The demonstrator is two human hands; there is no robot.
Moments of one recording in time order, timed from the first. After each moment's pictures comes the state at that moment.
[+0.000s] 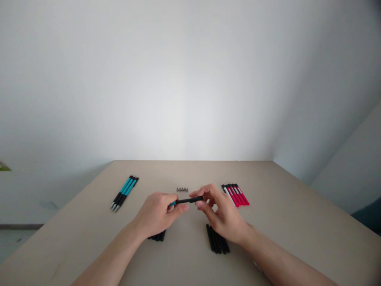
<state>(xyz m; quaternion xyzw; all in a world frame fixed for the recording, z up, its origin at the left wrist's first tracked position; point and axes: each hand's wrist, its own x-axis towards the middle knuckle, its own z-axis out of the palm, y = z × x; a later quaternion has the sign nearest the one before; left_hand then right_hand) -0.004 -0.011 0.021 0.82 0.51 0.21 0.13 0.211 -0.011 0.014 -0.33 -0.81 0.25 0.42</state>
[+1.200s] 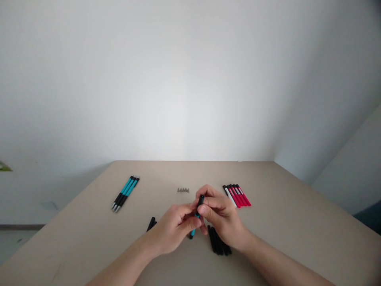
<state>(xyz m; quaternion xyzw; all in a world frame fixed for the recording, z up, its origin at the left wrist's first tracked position) 0.025 -0.026 0.008 0.69 0.30 0.33 0.57 0.199 -0.016 0.014 -0.22 -0.70 0.48 0.47</state>
